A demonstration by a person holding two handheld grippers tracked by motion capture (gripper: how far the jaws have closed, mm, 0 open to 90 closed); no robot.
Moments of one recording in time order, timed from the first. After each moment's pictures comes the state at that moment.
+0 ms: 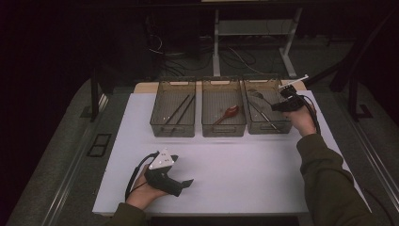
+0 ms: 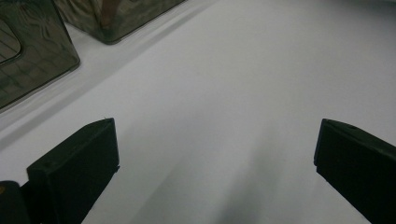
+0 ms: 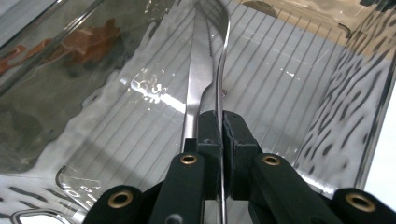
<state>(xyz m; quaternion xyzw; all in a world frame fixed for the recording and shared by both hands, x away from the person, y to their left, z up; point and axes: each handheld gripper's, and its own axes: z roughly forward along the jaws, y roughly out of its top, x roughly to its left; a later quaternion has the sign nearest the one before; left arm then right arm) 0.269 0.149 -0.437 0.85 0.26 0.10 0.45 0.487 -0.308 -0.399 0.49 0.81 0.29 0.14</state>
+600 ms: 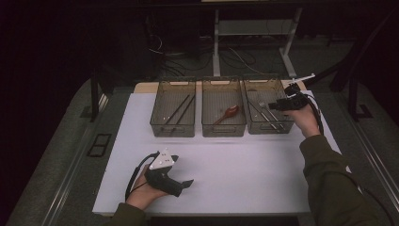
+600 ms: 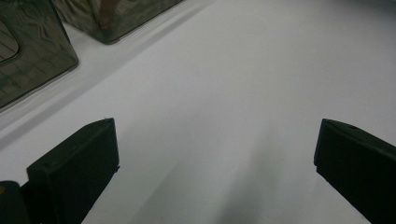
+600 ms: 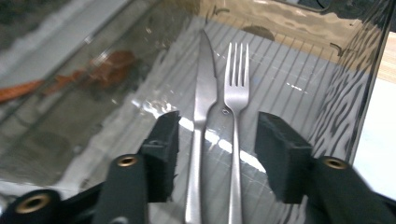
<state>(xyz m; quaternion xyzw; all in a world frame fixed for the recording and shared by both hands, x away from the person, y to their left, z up) 0.268 0.148 -0.437 0.85 0.26 0.10 0.45 0.479 -0.315 -0.386 0.50 0.79 0.35 0.14</state>
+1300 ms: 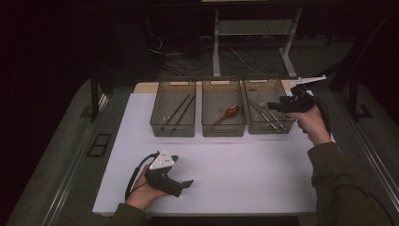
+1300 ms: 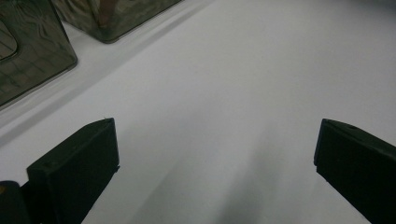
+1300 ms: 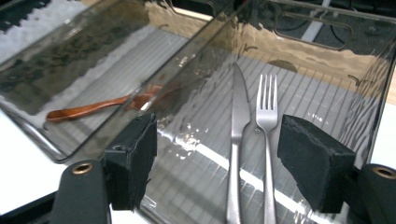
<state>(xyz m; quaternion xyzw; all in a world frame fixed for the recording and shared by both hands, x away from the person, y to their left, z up) 0.268 0.149 -0.437 0.85 0.26 0.10 0.45 0.445 -0.314 -0.364 0.46 0.77 0.41 0.14</state>
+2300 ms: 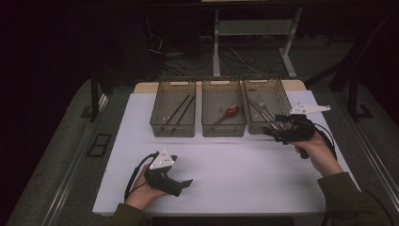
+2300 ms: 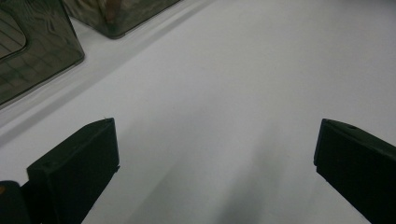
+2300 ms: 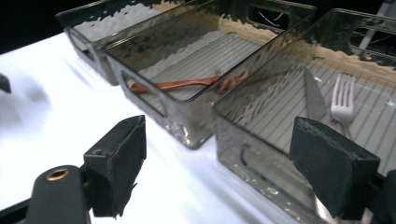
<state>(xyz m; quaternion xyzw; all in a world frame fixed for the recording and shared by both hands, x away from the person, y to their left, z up) 0.268 0.149 -0.437 0.85 0.27 0.10 0.44 0.358 -0.290 -0.383 0.37 0.78 0.48 0.15</state>
